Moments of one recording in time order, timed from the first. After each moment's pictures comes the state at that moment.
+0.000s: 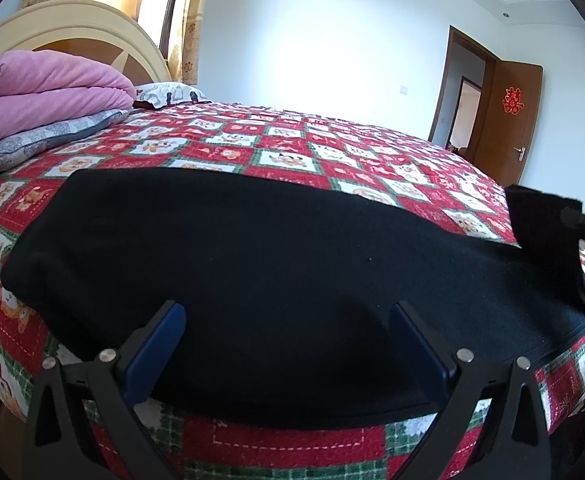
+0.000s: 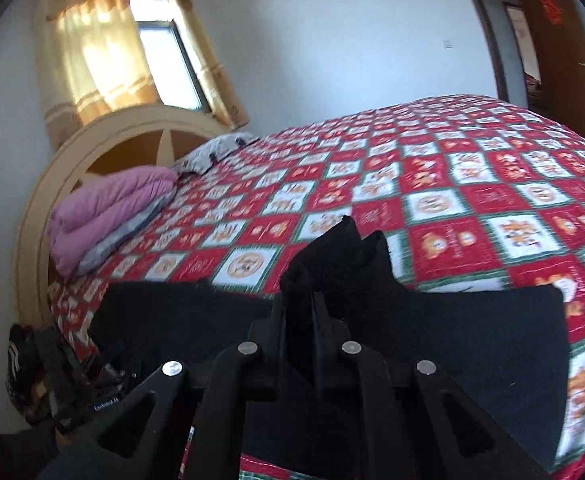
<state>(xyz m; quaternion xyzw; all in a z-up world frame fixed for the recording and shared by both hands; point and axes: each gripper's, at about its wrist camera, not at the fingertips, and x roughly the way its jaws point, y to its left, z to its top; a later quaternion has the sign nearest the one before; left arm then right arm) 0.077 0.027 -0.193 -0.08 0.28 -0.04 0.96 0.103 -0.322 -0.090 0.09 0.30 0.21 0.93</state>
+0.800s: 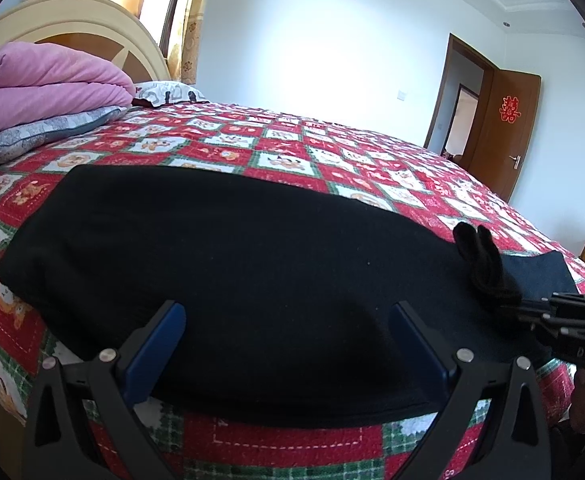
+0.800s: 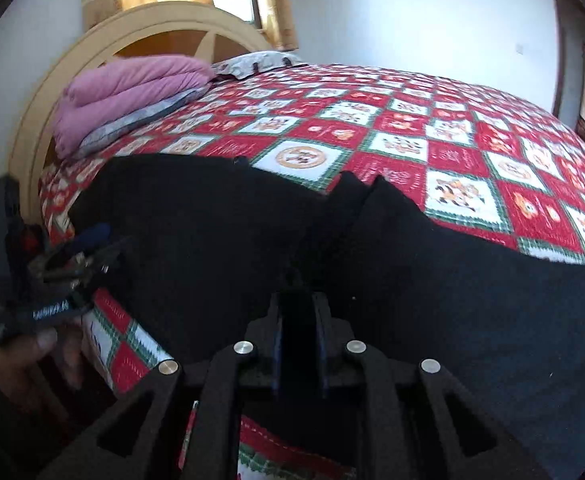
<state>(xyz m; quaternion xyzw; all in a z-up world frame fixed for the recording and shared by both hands) 0.074 0.030 -0.193 -0.10 0.27 -0.05 0.96 0.101 -0.236 -0.154 -0.07 0.38 0.26 0.89</state>
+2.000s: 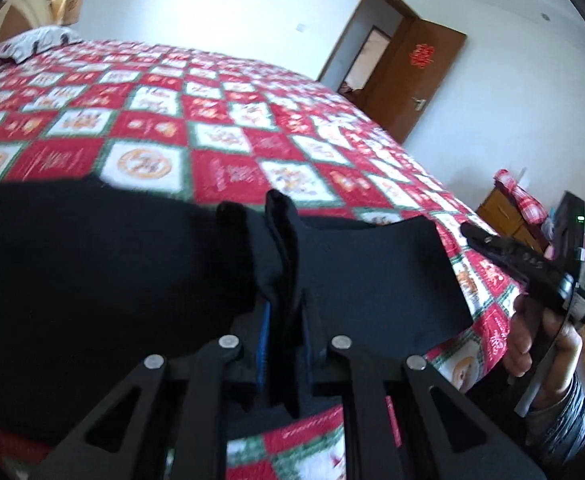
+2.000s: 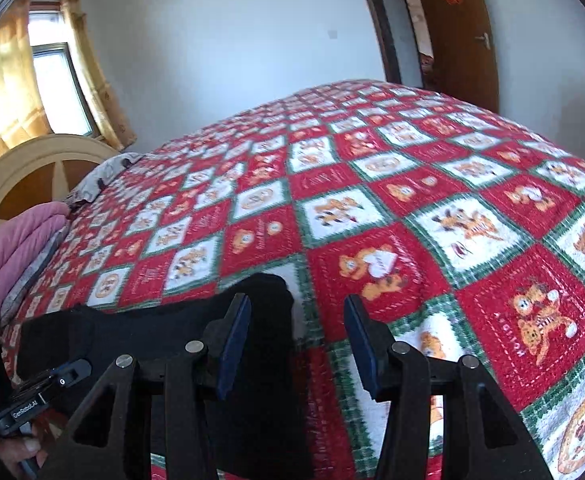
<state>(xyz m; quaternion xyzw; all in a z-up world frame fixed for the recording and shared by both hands) 0.105 -0.086 -0.162 -0.12 0.39 -0.26 0.87 0.102 -0.446 -0.098 0.13 0.32 0.01 0.94</state>
